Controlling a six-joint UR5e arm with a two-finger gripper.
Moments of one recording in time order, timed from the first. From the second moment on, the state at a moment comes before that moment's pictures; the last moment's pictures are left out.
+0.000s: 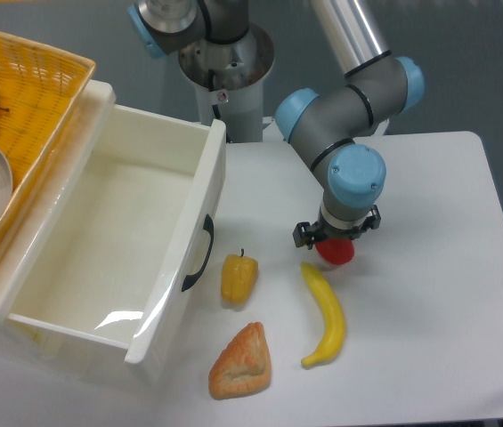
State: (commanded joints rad) arm 2.61 -1.98 -1.73 -1.13 1.67 0.23
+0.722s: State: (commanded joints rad) arm 2.62 -2.03 -1.74 -1.11 1.70 0.20
